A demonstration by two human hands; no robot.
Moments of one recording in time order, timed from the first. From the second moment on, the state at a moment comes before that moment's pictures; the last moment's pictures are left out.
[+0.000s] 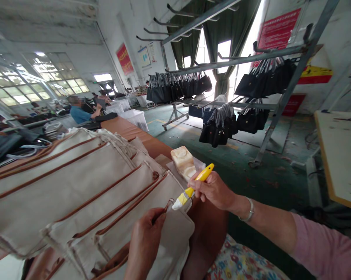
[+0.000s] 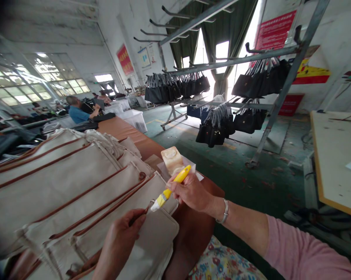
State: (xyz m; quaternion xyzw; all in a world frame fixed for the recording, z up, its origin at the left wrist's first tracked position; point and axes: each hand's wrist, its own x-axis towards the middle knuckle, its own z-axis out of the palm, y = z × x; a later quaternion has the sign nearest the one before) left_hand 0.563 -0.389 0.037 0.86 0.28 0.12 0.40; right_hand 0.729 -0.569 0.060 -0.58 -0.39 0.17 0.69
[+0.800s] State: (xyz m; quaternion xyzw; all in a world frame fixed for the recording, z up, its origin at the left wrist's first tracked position) left_hand 0.520 -0.431 0.015 0.92 0.08 0.33 0.20; right_hand 0.721 -0.578 0.085 -0.61 -0.42 0.22 0.63
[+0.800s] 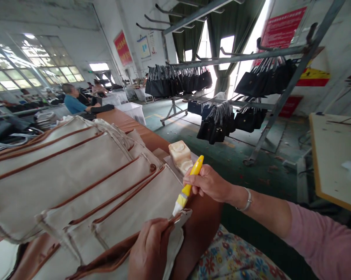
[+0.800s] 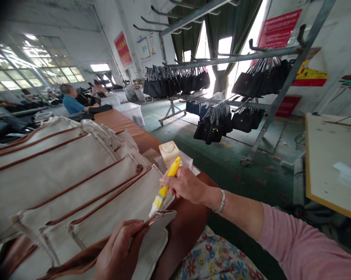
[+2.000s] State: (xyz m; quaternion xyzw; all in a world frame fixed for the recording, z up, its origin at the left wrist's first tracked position) left_hand 0.506 -0.356 0.056 0.97 0.20 -0.06 0.10; right_hand 0.740 -0.644 0.074 -0.48 -0.18 0.15 0.84
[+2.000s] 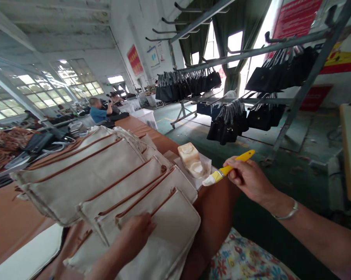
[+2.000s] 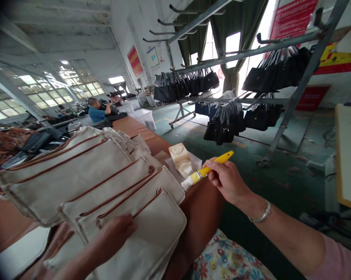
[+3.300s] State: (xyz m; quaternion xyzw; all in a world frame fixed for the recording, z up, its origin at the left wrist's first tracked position) left_hand 0.606 -0.383 0.023 0.93 0.26 0.11 0.25; right_hand 0.761 -0.575 0.036 -0.53 -0.22 0.17 0.80
